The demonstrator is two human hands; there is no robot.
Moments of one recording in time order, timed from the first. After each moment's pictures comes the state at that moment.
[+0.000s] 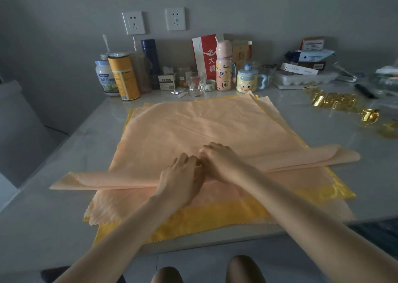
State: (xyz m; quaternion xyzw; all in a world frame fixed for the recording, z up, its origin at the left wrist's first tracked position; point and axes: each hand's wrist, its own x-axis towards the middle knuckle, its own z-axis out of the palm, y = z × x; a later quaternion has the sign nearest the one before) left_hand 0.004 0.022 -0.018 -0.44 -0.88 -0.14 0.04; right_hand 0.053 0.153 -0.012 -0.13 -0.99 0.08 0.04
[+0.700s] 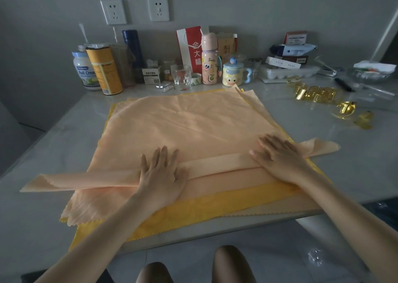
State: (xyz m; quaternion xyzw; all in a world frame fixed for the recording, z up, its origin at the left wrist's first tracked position) left_hand 0.001 0.016 -0.024 -0.41 -0.91 -0.02 -0.06; right_hand 0.167 0.247 -0.029 -0.33 -0.94 0.08 -0.02
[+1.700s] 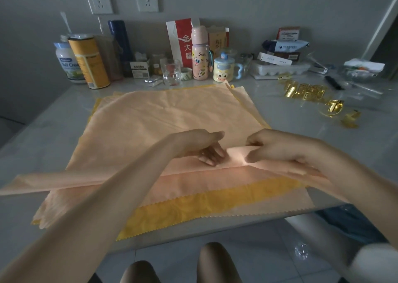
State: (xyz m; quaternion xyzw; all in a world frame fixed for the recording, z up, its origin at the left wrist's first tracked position) left_hand 0.024 0.133 0.028 -0.37 -0.73 -0.32 -0.48; right_hand 0.178 0.237 0.049 -0.27 -0.92 0.27 -0.08
